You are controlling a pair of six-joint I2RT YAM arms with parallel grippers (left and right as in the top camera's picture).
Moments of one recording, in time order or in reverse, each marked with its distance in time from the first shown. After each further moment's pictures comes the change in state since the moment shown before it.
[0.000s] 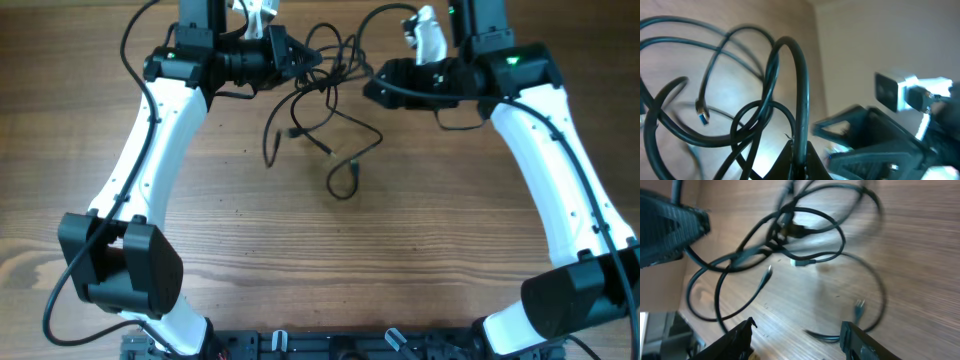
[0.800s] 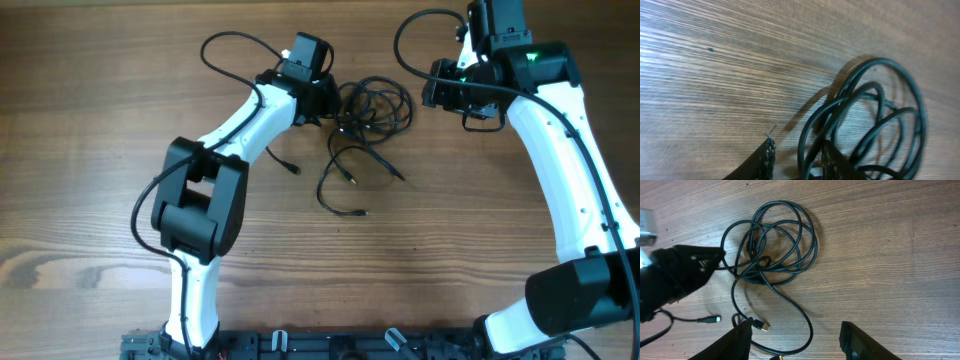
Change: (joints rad) left arm -0.249 0.365 -0.005 0.109 -0.836 -0.118; right arm -0.085 0.000 0.000 -0.128 0.478 0.151
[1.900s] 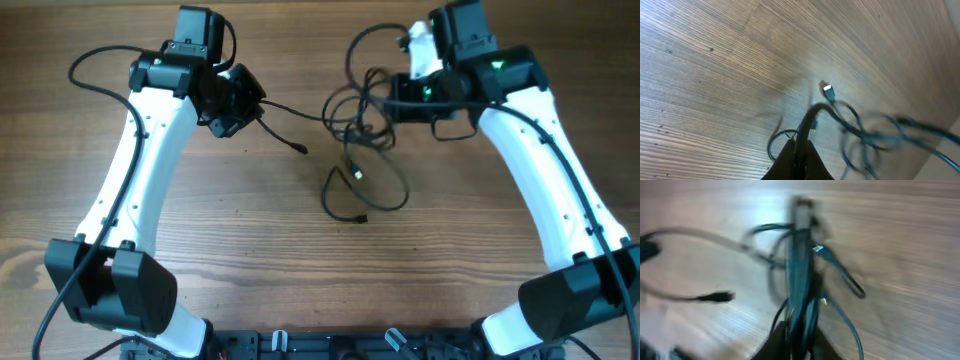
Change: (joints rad) left arm 0.249 -0.446 -0.001 -0.599 0.142 -0.090; right arm 0.143 0.000 0.000 0.018 -0.253 -0.164
